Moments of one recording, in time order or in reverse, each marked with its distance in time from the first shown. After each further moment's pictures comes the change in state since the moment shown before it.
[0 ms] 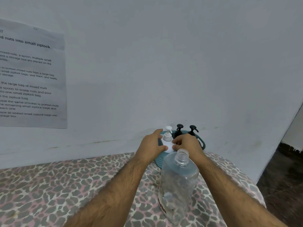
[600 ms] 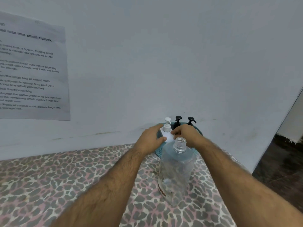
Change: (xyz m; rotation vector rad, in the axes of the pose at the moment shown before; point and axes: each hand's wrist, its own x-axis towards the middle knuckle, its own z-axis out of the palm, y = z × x) left_hand -0.016 0.004 -0.009 0.056 -0.076 0.072; right_hand 0.000 -0.004 -0.019 -0.096 -0.185 -0.084
